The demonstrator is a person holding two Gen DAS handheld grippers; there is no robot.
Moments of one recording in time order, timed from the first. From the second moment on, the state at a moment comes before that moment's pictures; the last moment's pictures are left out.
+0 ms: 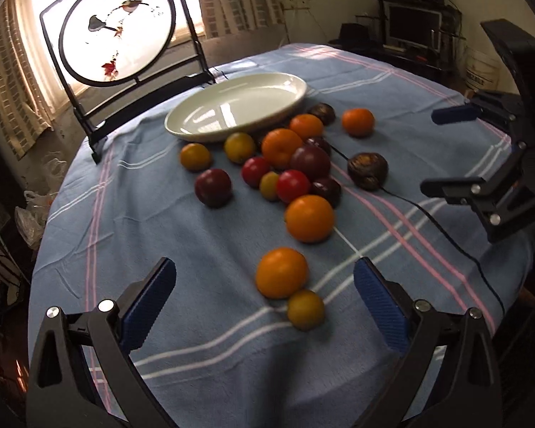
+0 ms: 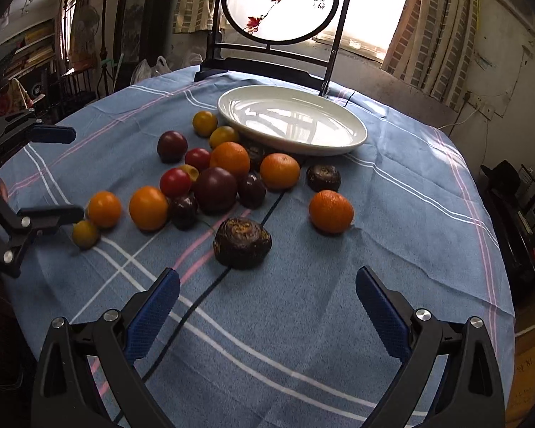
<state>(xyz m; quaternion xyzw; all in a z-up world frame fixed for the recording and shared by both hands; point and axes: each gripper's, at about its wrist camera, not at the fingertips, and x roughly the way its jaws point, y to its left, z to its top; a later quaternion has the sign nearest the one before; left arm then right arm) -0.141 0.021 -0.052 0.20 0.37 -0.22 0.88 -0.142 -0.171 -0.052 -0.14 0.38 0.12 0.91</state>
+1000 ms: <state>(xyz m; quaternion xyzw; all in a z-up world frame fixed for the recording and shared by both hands) -0.131 0.029 -0.075 0.14 0.46 -0.25 0.84 -0.086 -0.165 -0.071 -0.09 0.45 0.18 0.87</state>
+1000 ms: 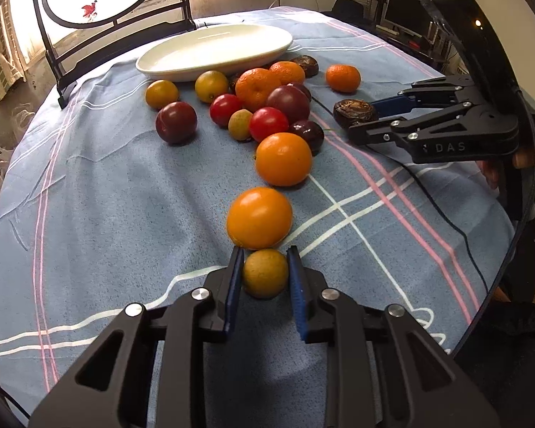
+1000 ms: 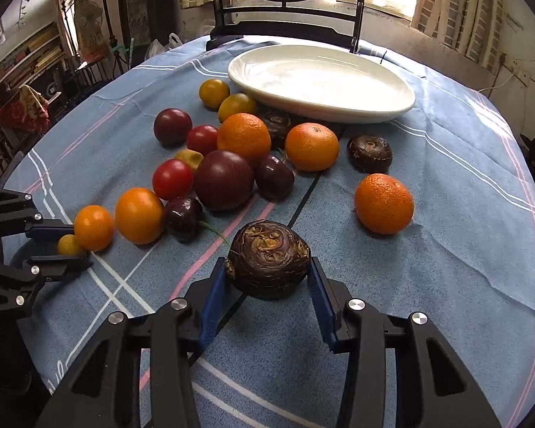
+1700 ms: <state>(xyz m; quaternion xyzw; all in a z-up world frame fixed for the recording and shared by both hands) 0.110 -0.044 -0.022 0.11 0.41 -0.11 0.90 0.091 -0.181 -0.020 -0.03 0.41 0.13 0.90</state>
